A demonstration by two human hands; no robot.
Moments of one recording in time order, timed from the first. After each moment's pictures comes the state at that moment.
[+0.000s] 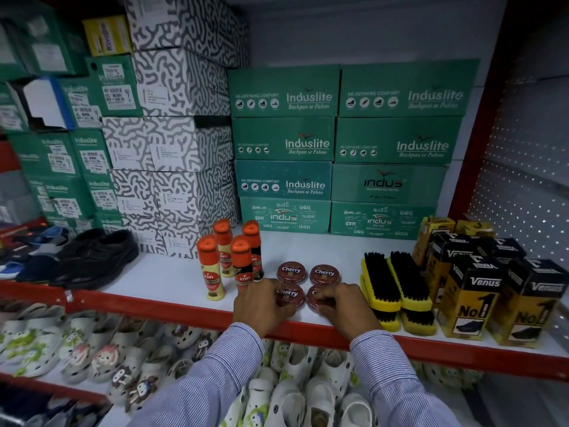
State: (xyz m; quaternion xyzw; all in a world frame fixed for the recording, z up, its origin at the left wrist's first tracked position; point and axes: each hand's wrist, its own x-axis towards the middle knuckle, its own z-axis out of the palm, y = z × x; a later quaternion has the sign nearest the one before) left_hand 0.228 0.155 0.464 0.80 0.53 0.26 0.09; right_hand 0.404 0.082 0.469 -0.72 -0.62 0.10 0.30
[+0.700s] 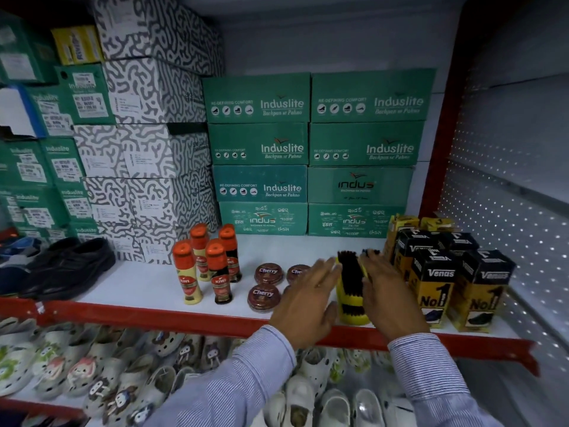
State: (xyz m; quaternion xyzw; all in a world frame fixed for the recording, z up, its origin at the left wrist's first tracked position) left_hand 0.309 0.096 0.485 0.94 0.25 0.23 0.05; right_hand 0.475 0.017 0.499 -0.76 -0.57 -0.05 0.31
